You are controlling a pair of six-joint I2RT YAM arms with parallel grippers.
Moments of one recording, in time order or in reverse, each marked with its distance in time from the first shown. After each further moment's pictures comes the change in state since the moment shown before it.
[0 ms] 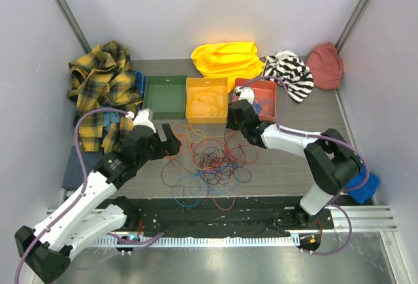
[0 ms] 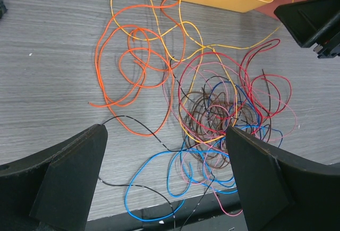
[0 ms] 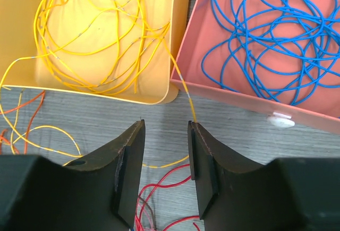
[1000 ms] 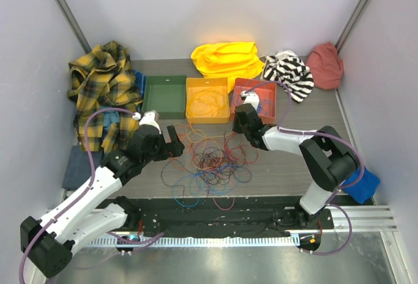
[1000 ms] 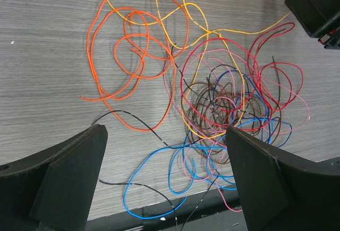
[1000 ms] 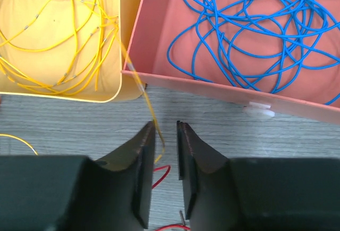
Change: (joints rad) left arm 0.000 0.063 -0.036 0.038 0.045 -0.003; right arm -0.041 0.034 -0.074 0.071 0.016 0.015
